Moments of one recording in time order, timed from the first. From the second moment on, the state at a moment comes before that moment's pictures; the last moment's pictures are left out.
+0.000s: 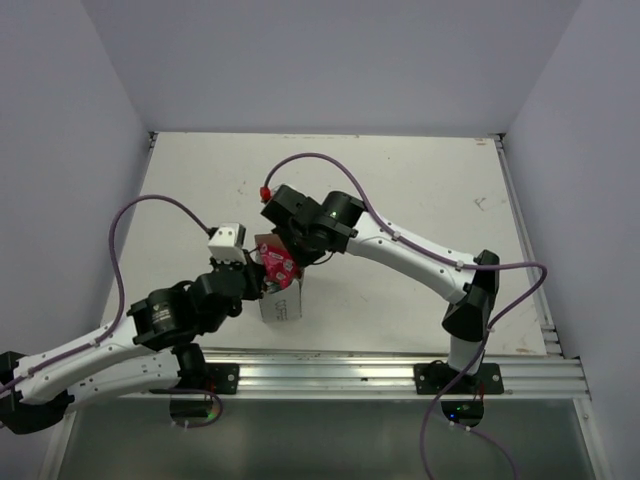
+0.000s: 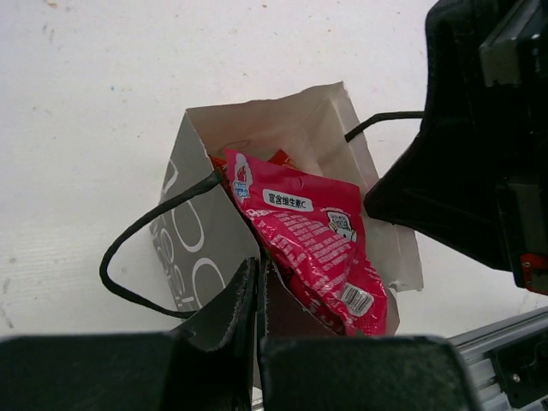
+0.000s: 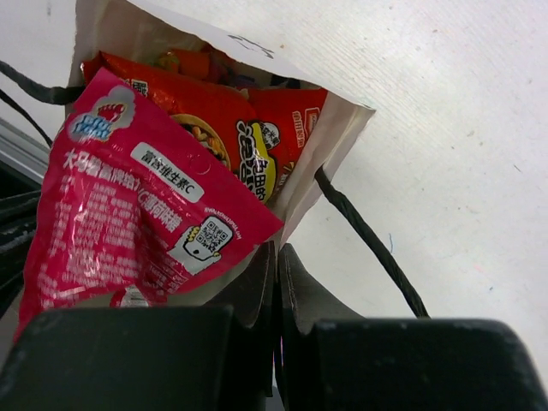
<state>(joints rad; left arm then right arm) -1.11 0.68 0.79 -0.68 -0.70 -0.74 1.09 1.86 1.97 -1.18 0.23 0.42</state>
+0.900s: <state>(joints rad) -1.11 0.89 0.79 -0.35 -0.52 -0.62 1.02 1.62 1.70 -1.23 0.35 0.48</state>
